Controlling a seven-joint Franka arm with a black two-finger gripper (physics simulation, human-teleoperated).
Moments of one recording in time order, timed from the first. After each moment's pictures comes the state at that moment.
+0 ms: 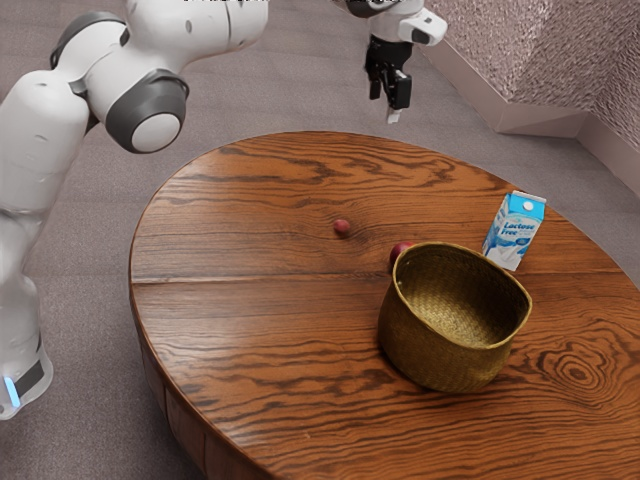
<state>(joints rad) -0.28 0.38 0.72 -1.11 -0.29 1.60 0.31</state>
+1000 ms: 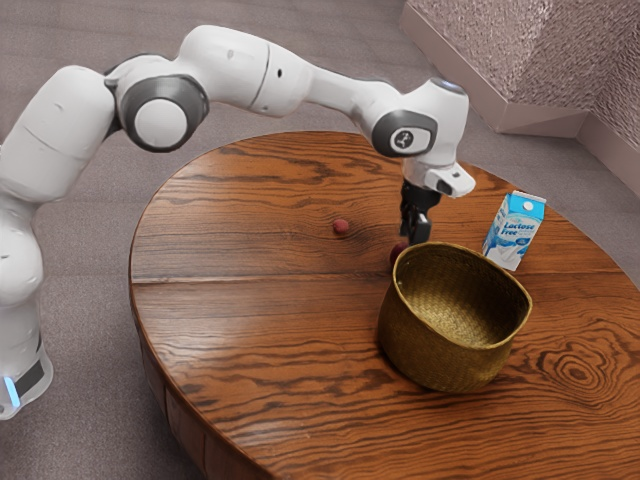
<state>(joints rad) 0.29 0.56 -0.33 -1.30 0.06 1.89 0.24</state>
